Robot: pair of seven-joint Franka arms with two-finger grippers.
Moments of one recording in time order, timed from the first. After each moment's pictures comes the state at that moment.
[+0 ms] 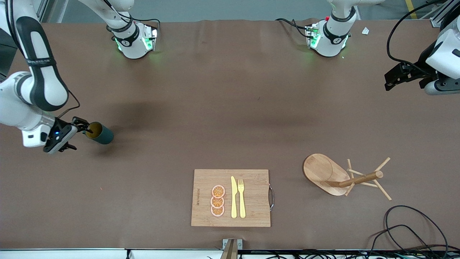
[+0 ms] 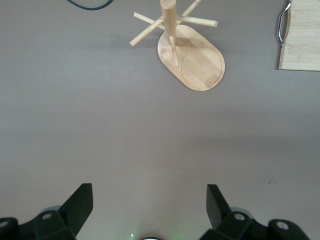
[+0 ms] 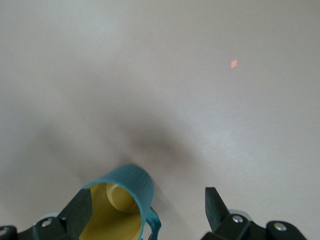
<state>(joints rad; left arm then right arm) 0.00 -0.03 -0.12 -1.54 0.04 1.49 -0.14 -0.28 0.26 0.05 -2.03 0.23 2.29 -1.13</state>
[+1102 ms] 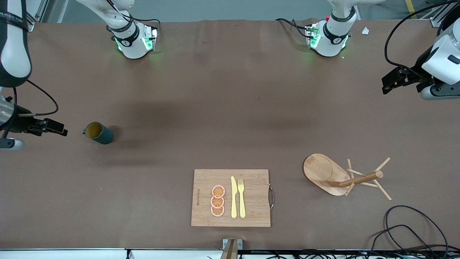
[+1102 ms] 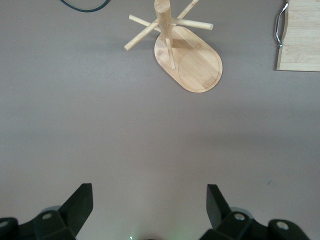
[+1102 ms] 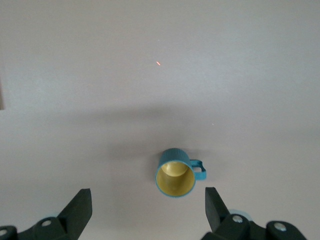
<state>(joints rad) -0.01 0.01 -0.12 -1.52 0.04 1.49 -0.14 -0.20 0.17 0.06 -1.64 0.05 1.79 -0.09</state>
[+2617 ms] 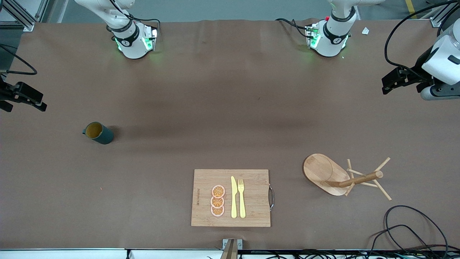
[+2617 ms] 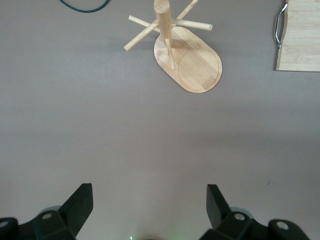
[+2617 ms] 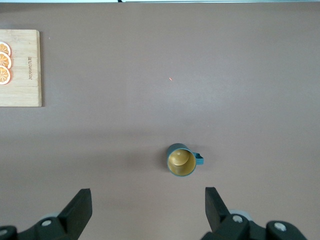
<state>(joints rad) -0.01 0.01 -0.12 -1.52 0.04 1.49 -0.14 -0.11 0.07 0.07 -1.42 0.00 1.57 -0.04</state>
